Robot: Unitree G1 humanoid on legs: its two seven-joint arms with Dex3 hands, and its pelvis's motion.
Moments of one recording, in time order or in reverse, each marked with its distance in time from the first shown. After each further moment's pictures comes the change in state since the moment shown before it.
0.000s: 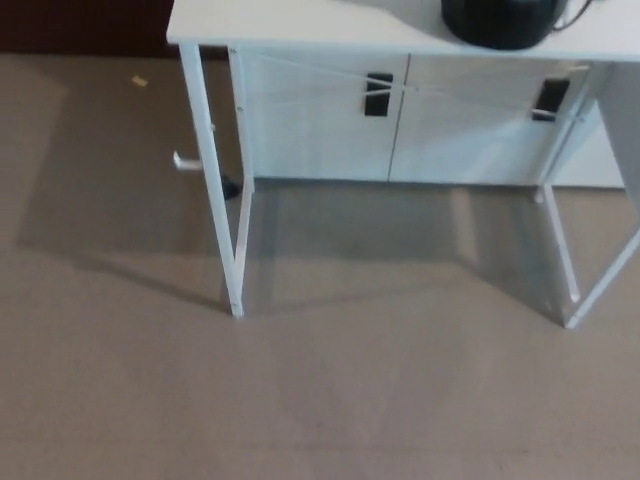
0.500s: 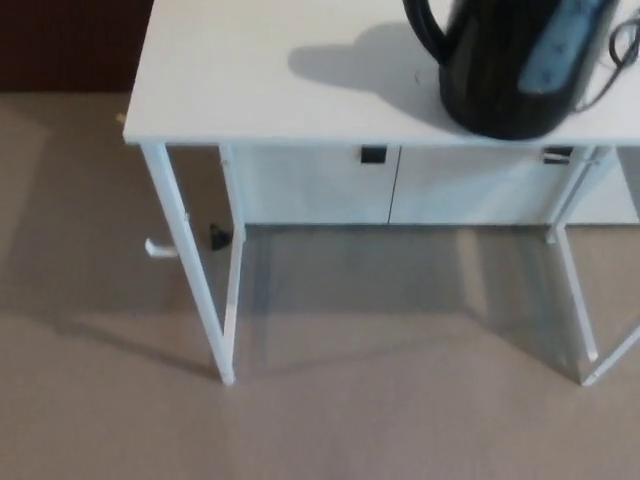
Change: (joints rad) left_arm -0.007 -0.003 -0.020 0.000 0.005 -0.014 -0.003; right_arm -0.019 -0.006 0.019 0.005 -0.015 -0.002 -0.003
